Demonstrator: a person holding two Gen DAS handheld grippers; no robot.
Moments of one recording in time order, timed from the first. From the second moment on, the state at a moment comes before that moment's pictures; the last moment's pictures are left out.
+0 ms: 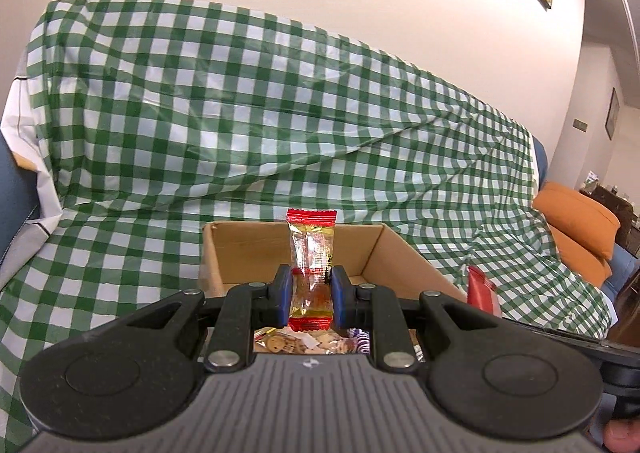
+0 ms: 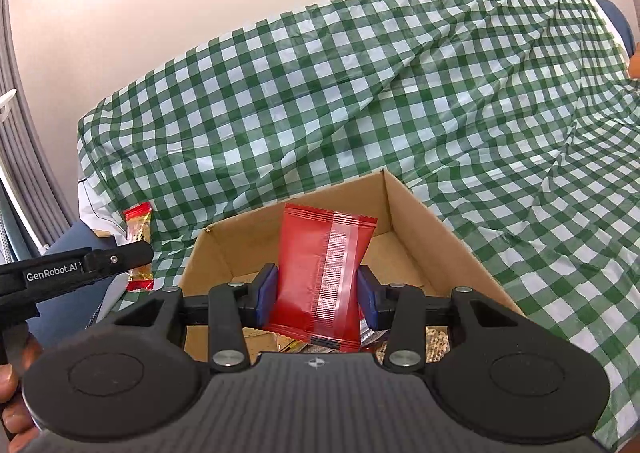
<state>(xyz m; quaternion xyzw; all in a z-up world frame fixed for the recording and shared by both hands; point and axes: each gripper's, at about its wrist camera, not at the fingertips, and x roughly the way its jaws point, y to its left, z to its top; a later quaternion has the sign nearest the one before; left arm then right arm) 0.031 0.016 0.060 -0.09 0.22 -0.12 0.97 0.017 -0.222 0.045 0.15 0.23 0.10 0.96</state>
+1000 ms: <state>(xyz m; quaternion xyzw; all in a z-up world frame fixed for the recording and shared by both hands) 0.021 -0.020 0.054 -0.02 0.21 -0.18 0.96 0.015 -0.218 0.046 0.12 0.23 0.08 0.96</state>
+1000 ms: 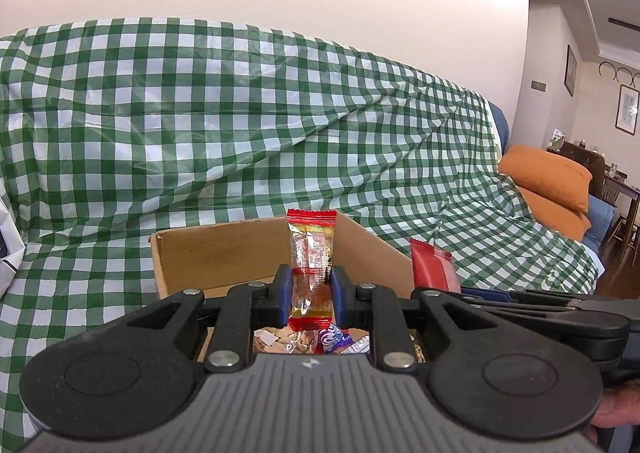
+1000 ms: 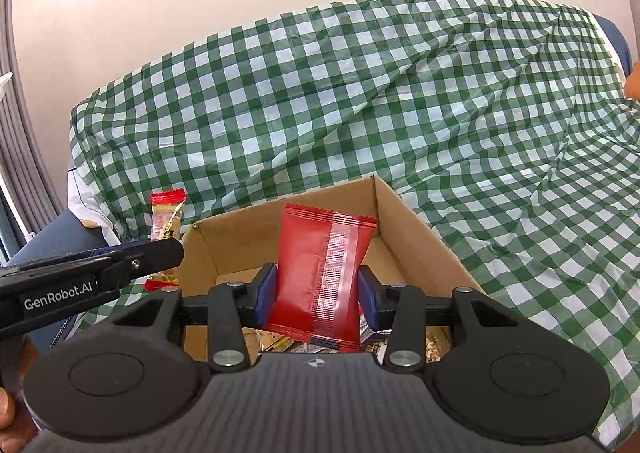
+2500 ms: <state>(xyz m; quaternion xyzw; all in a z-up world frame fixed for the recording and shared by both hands) -0.053 -0.025 0.011 -0.04 0.40 -0.01 0.92 -0.040 -0.239 0.039 0.04 0.30 0.01 0.95</state>
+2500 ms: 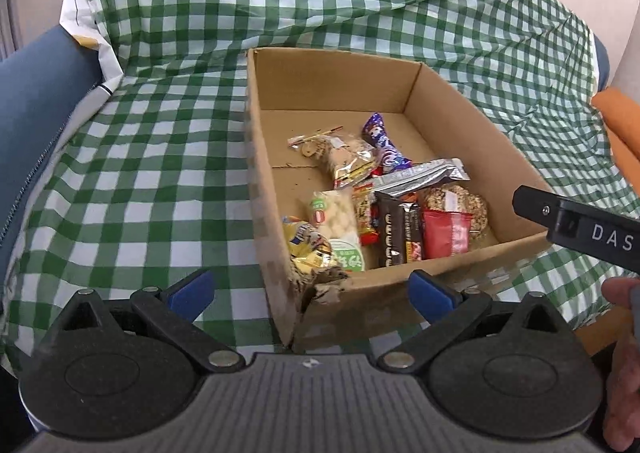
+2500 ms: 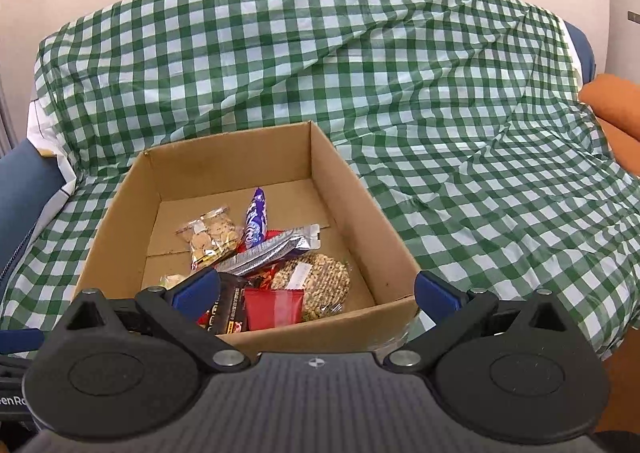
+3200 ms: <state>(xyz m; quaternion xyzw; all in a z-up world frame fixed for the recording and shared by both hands) -0.048 -0.023 0.013 -0.06 0.41 0.00 0.91 -0.035 -0.224 0.034 0.00 0.31 0.03 0.95</state>
